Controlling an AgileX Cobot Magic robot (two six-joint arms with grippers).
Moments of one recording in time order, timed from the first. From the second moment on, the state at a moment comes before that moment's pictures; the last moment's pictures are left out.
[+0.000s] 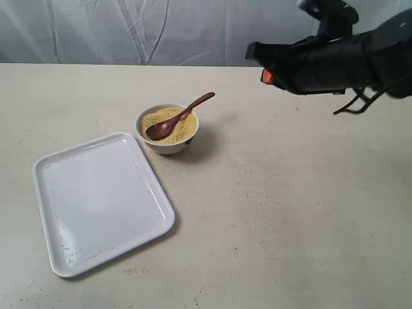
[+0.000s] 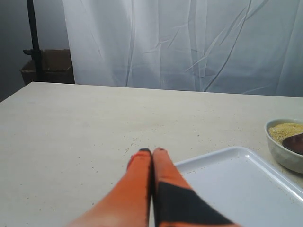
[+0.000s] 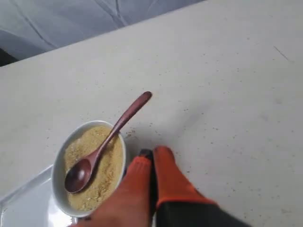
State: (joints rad) left arm 0.03 0.00 0.00 -0.02 0.21 -0.02; right arm 0.37 1.64 -1.00 1.08 0.16 -0.58
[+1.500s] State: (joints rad) left arm 0.03 0.00 0.00 -0.02 0.21 -0.02; right arm 0.45 2.36 -1.32 -0.34 -0.64 1.55
